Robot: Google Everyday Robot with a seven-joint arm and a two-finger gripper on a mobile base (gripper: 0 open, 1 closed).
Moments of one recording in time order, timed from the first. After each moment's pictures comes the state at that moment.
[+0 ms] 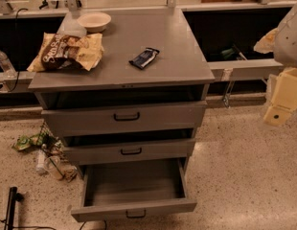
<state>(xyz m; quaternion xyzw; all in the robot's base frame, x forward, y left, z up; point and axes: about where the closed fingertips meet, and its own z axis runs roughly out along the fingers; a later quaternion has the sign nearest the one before) 0.438 -0.217 0.977 -0.60 0.78 -0.04 0.16</state>
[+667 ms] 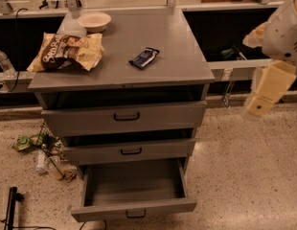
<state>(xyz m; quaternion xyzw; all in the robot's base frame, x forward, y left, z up) 0.456 -0.196 0.980 -0.60 0.77 -0.01 0.20</state>
